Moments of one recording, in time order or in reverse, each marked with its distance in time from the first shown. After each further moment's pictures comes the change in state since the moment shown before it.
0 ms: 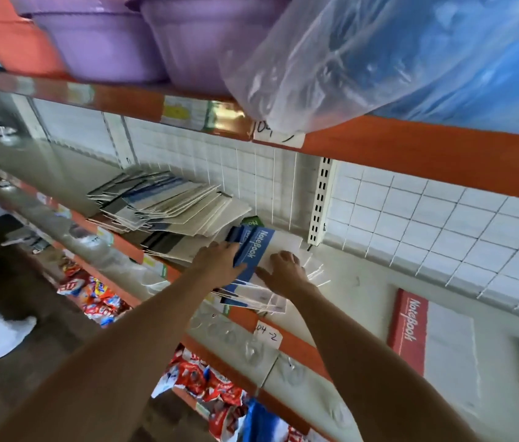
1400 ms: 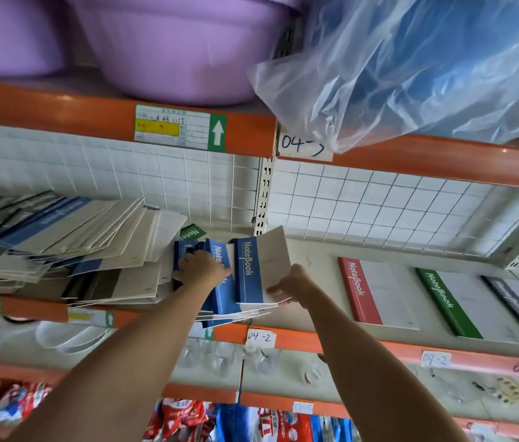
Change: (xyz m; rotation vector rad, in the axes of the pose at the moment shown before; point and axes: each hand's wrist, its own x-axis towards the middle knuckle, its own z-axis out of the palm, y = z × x) left_hand 0.067 0.020 0.015 -0.406 -0.236 -0.162; right_hand -0.042 0.014 -0.021 0.721 0.161 0.769
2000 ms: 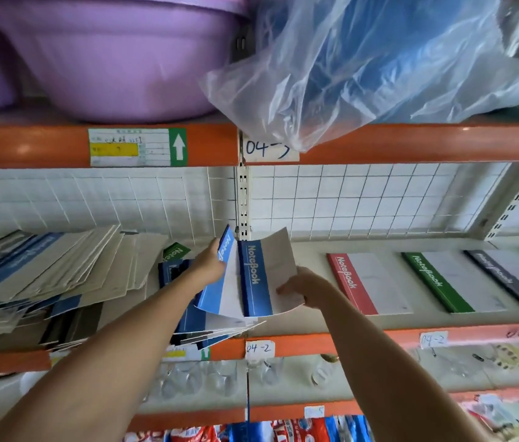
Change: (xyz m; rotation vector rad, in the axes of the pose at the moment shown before) left_hand 0.021 0.026 -0.012 -0.283 -0.157 0.456; right_hand 0.004 0.018 -0.029 0.371 -0.133 -0.033
